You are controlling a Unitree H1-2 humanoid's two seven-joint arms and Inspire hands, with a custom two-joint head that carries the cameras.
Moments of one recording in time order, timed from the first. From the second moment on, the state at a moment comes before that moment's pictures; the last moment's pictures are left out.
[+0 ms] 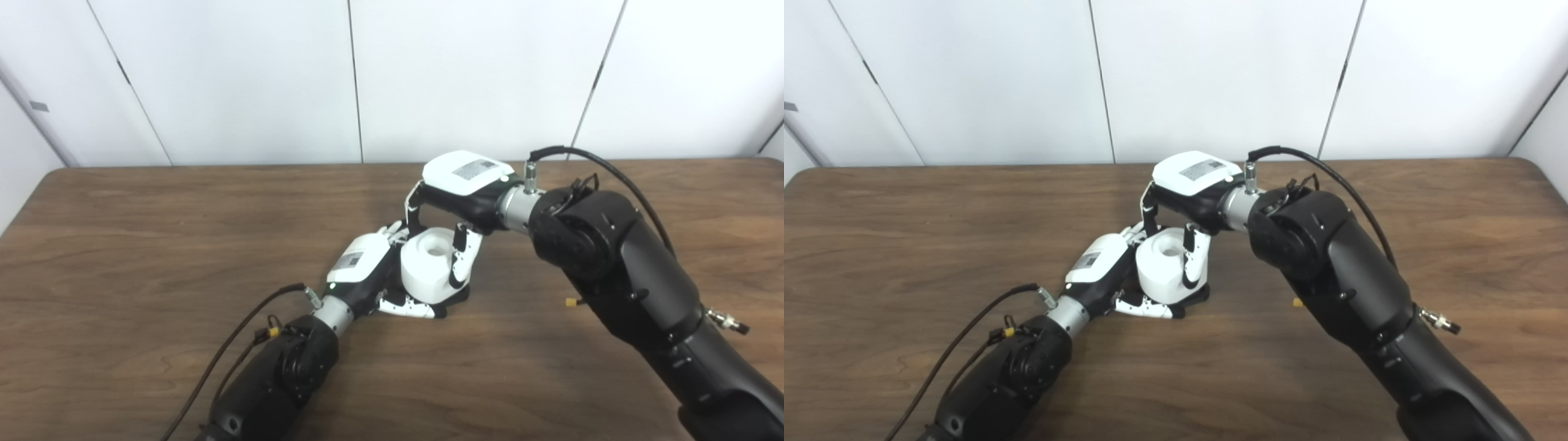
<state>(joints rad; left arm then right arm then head) -0.37 0.20 -0.53 0.26 0.61 -0.04 0.02 -0.69 -0.34 0.46 -0.25 -0.89 0.21 0.87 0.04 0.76</state>
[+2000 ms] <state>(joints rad) -0.38 0.21 -0.52 0.27 0.60 -0.06 0.01 -0.47 -0.31 -0.05 -0.16 -0.40 0.15 0.38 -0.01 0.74</state>
